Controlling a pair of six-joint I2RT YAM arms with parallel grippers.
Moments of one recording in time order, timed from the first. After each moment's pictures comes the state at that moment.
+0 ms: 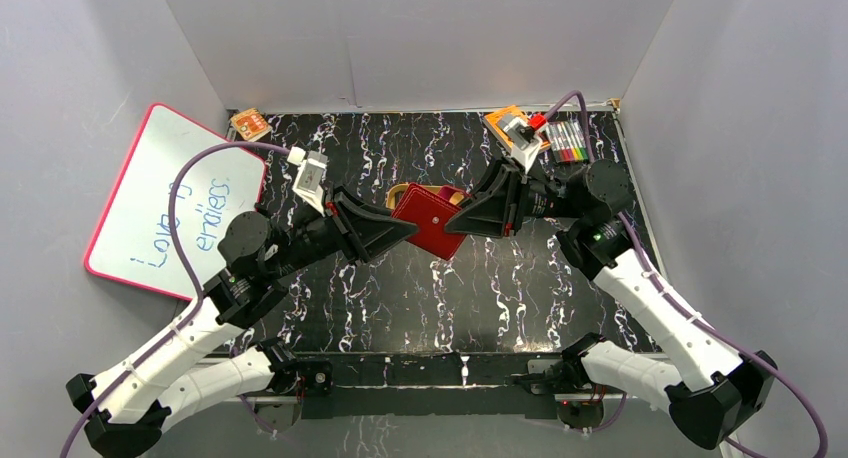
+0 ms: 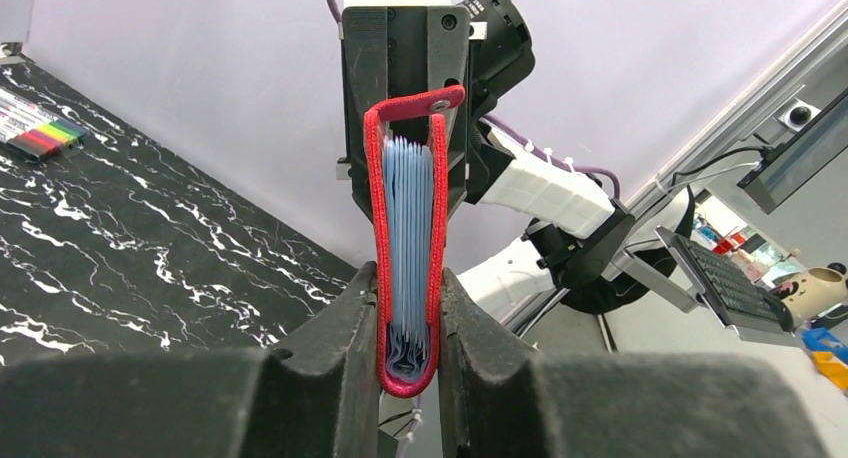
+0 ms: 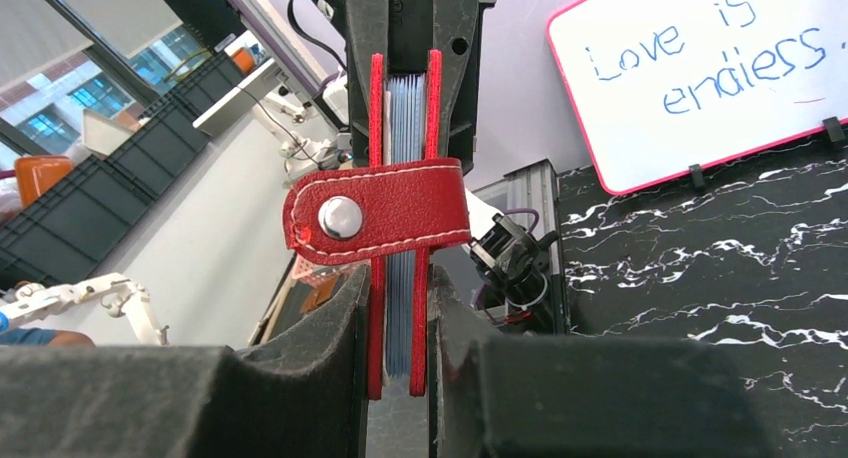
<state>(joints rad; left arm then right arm) -0.86 0.78 0.94 0.14 0.35 -0.70 0.61 1.00 1.02 0.40 -1.05 0.95</state>
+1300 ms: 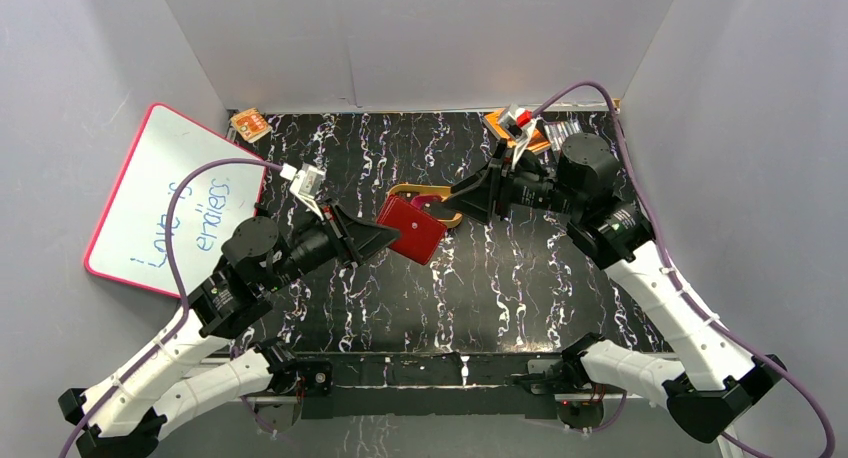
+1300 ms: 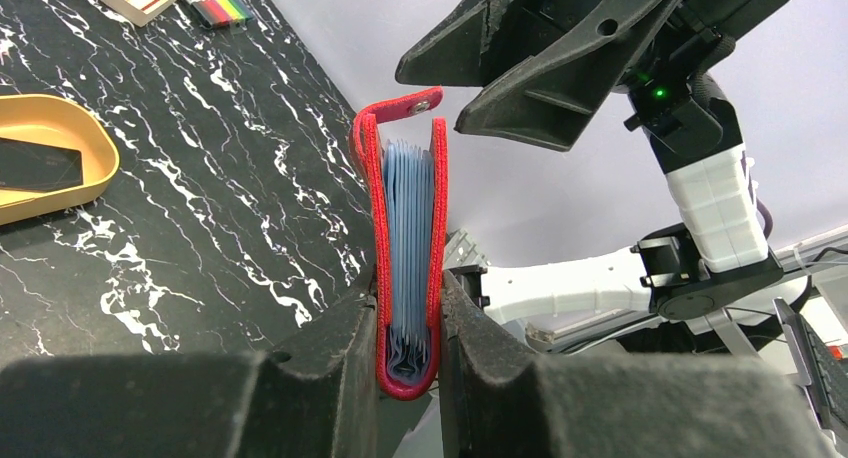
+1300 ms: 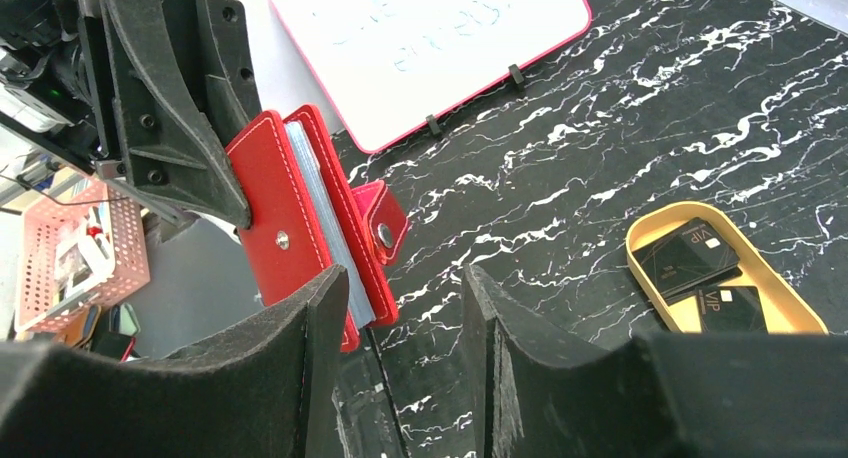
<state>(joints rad) -0.86 0.70 0.94 -0.24 0.12 -0.74 0.61 1.03 1.23 -0.31 -0.67 0.31</state>
